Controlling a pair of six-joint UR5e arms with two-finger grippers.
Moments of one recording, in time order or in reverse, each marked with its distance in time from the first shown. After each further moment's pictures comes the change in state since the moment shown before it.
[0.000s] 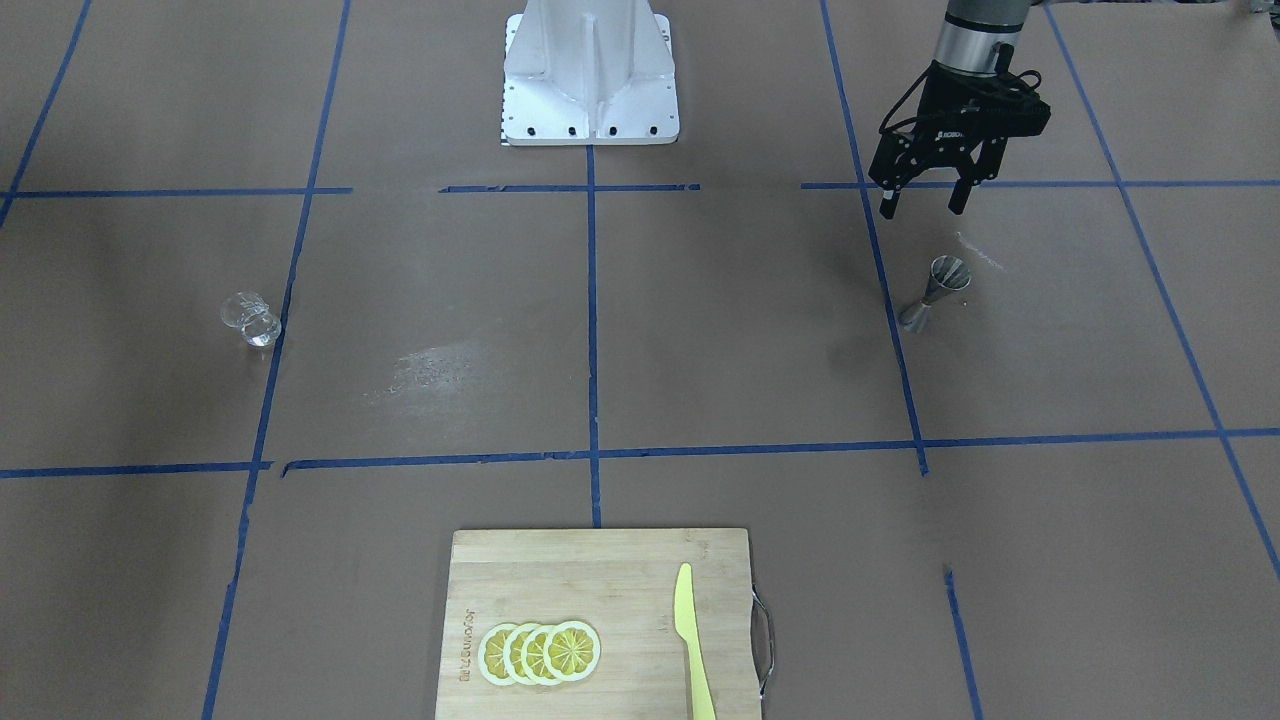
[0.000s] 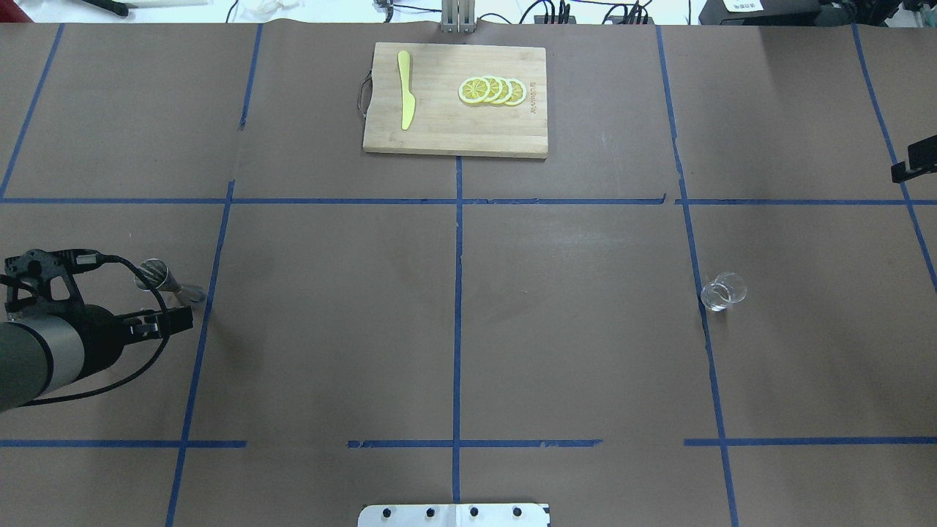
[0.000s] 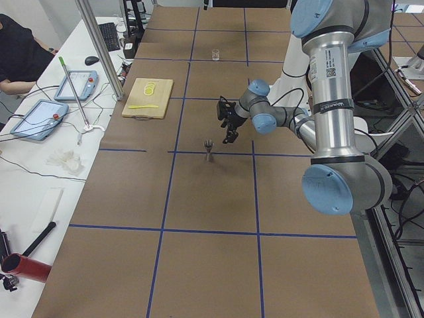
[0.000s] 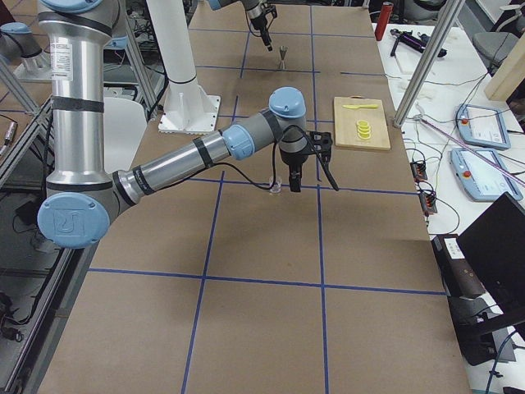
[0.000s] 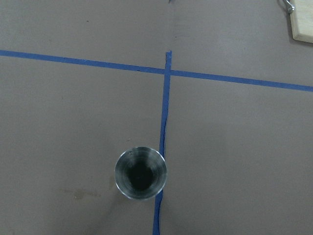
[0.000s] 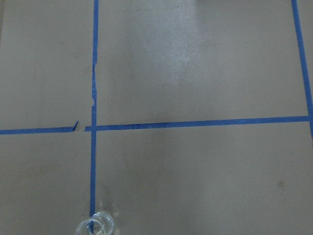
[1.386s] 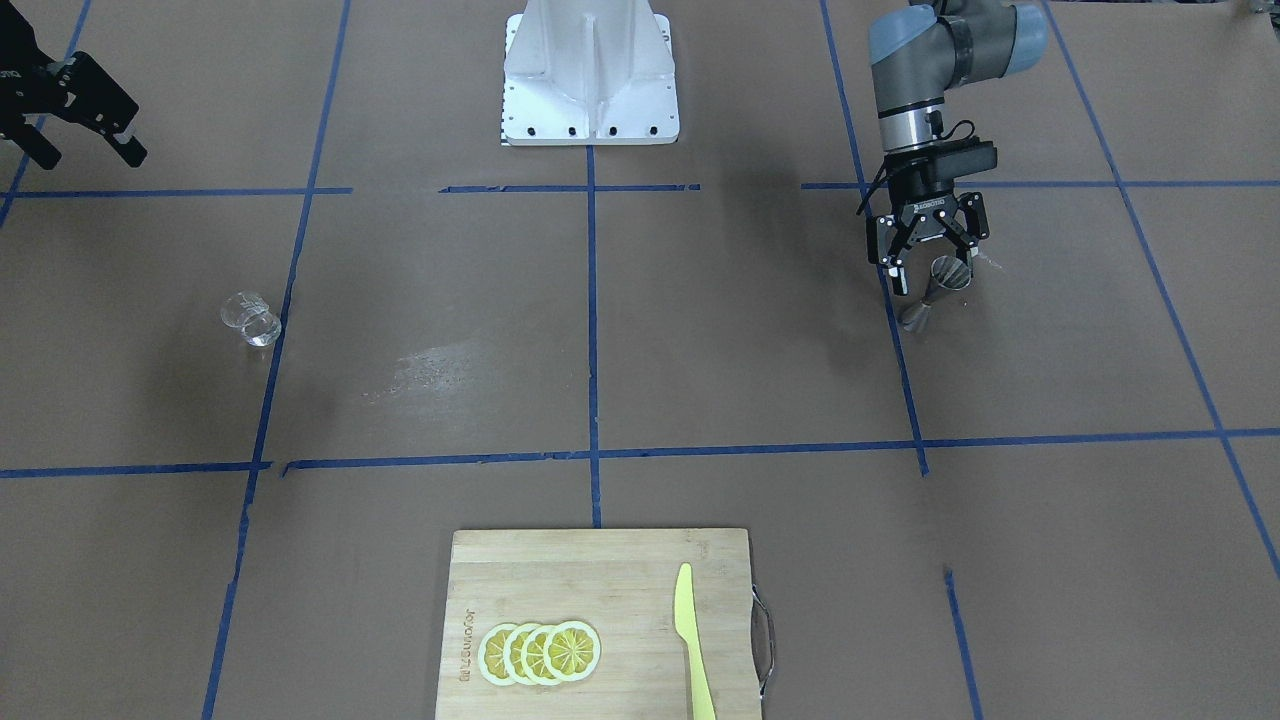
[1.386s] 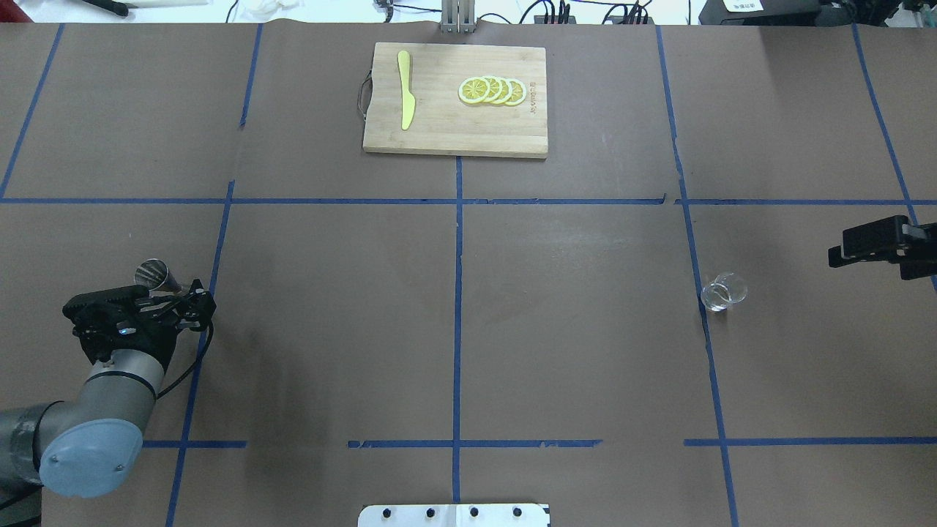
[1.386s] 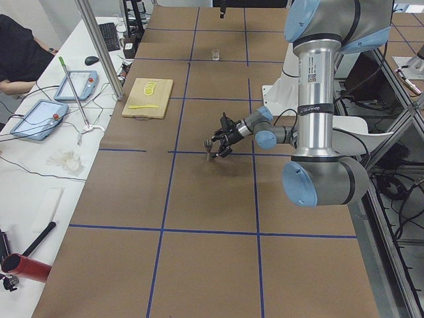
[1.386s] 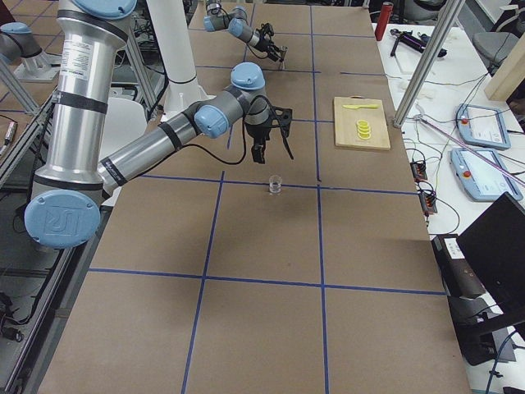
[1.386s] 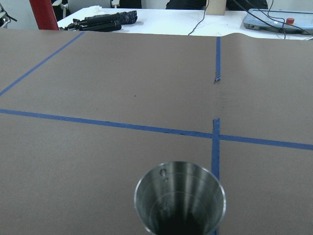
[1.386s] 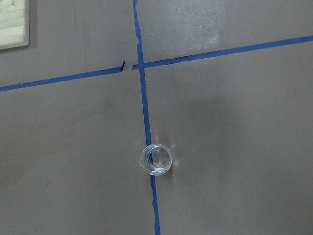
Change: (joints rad) left arm 0.148 -0.136 0.291 0.089 0.583 -0.191; right arm -0.257 -0.144 0.237 0.068 -0.096 0.357
